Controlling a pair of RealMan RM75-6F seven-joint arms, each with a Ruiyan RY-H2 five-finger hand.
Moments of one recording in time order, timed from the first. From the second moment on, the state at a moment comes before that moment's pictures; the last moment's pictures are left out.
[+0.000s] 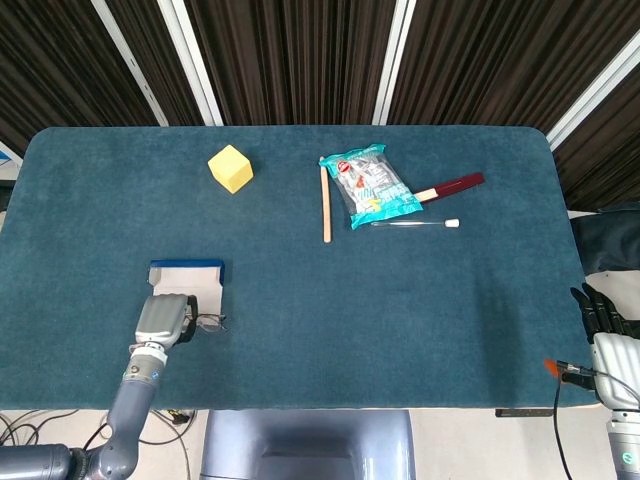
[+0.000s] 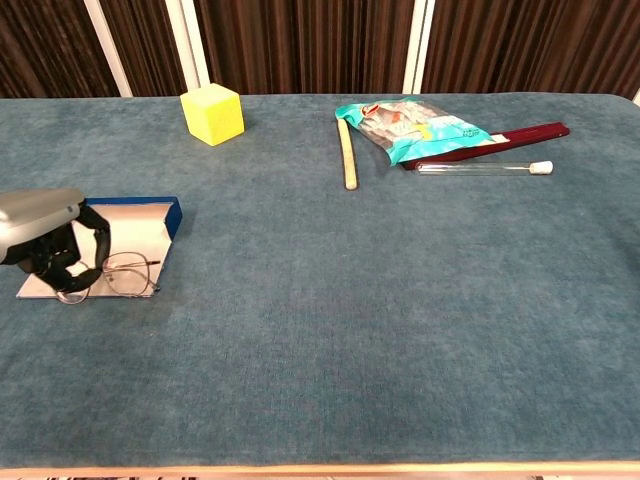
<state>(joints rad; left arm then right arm) -0.59 -1.54 -0.10 -1.78 0.73 1.25 0.71 0.04 -1.08 0.09 -1.69 -1.43 1.48 0.04</state>
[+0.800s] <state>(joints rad) -0.80 -1.82 -0.27 -1.68 0.57 1.26 0.89 0.04 -1.08 0.09 -1.69 -1.43 1.47 0.05</state>
